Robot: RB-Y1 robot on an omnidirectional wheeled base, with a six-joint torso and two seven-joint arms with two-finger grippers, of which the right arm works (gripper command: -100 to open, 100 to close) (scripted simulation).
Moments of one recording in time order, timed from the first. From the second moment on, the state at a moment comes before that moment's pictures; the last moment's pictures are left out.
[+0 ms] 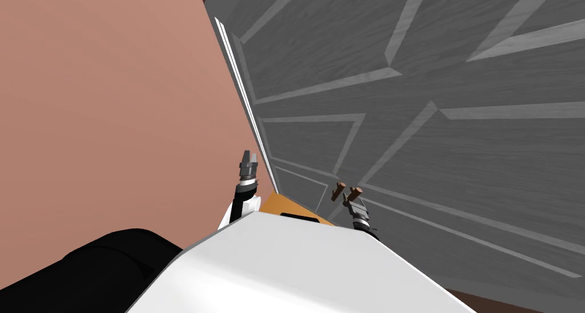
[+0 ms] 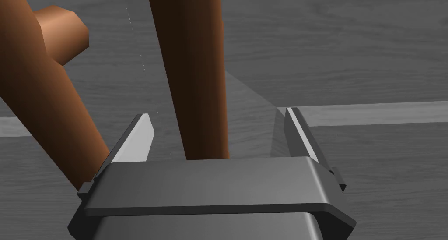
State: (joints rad) arm 0.24 -0.31 0.09 -0.95 -0.50 -0.82 -1.52
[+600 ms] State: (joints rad) arm 0.24 -0.31 0.09 -0.95 -0.50 -0.82 -1.52
